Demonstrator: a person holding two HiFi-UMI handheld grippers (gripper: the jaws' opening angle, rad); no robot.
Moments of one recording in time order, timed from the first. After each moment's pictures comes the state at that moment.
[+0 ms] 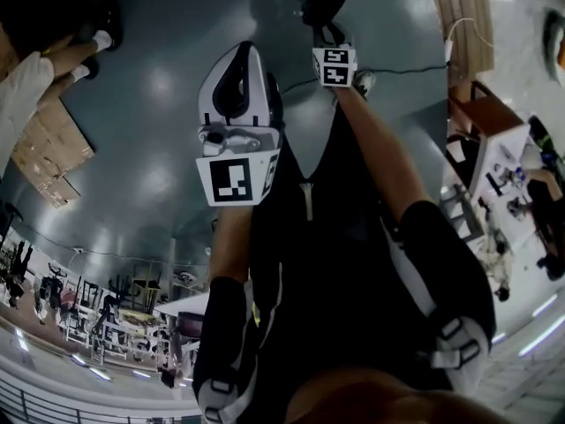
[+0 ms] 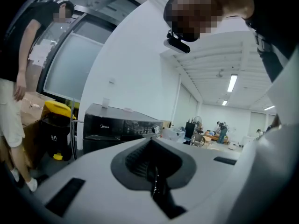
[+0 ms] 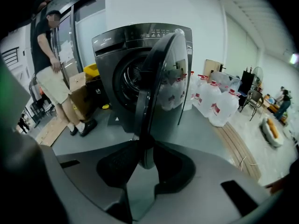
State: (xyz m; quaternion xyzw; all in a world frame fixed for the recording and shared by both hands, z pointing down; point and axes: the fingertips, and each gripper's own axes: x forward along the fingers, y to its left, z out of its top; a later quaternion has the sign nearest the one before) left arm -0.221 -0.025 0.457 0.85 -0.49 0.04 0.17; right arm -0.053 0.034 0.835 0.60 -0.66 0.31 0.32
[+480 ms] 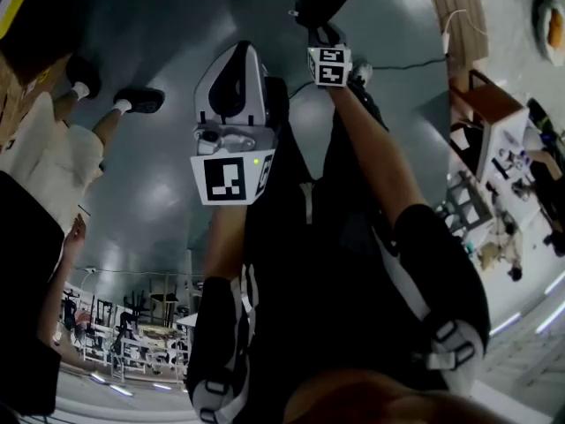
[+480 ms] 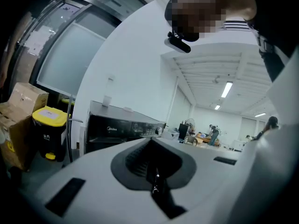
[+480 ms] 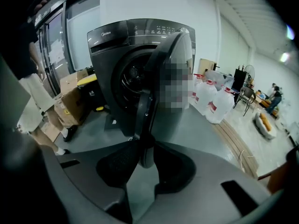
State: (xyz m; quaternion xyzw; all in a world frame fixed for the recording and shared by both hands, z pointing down) left arm -0.284 -0.065 0.468 0.88 -0.44 0.03 0.19; right arm -0.109 0.007 0.837 0.64 -0.62 0.33 0.32
